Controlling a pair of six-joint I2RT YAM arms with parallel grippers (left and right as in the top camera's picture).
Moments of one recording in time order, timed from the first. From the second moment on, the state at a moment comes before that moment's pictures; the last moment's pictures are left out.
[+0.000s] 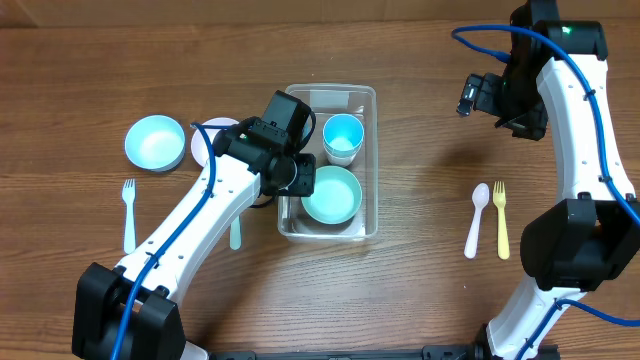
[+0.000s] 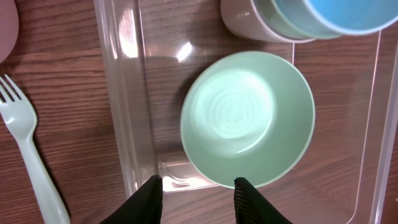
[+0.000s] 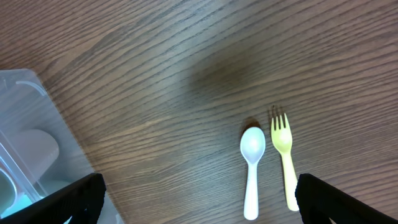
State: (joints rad) left arm -0.47 1.66 1.33 -0.93 0.11 -0.42; right arm -0.05 2.00 2.00 -1.47 -0.02 0.33
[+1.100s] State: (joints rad) left arm -0.08 1.76 1.47 -1.05 0.00 -0.74; right arm -0.05 2.00 2.00 -1.47 -0.02 0.33
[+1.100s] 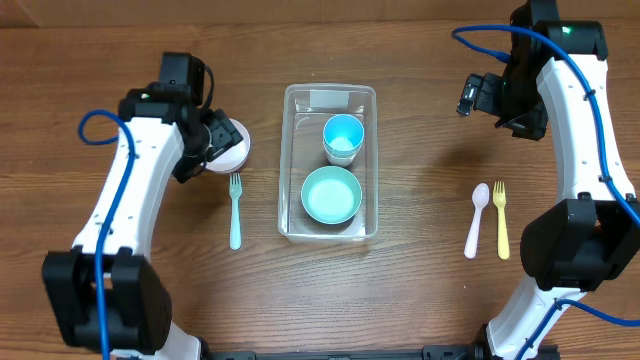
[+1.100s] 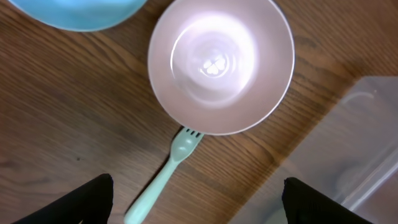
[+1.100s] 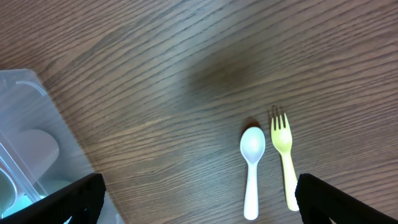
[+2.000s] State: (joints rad) left arm -0.03 1.99 1.45 -0.93 -0.02 -0.79; right arm -0.05 2.00 2.00 -1.47 -0.02 0.33
